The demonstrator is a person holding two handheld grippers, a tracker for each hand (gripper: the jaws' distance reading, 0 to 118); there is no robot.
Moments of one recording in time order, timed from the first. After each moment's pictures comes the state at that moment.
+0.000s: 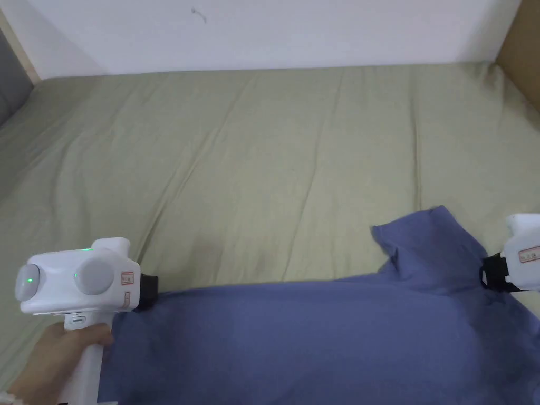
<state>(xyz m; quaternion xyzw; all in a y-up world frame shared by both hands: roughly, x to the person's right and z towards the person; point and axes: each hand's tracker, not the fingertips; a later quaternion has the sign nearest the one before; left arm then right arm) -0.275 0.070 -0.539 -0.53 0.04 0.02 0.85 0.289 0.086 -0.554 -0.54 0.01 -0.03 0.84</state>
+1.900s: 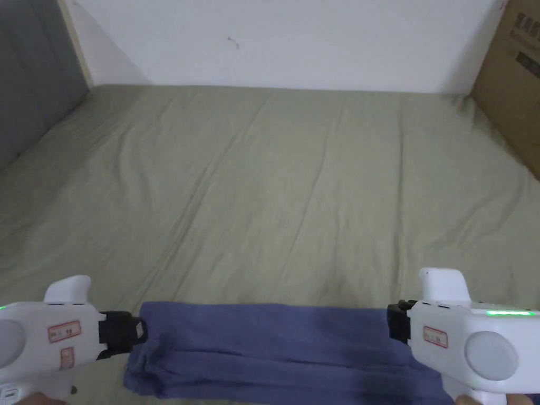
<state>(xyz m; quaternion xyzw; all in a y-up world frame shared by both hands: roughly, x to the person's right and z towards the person) -0.353 0.136 -0.238 -0.46 -0.04 0.21 0.86 0.105 0.144 -0.266 -0.43 0.11 -0.05 0.90</state>
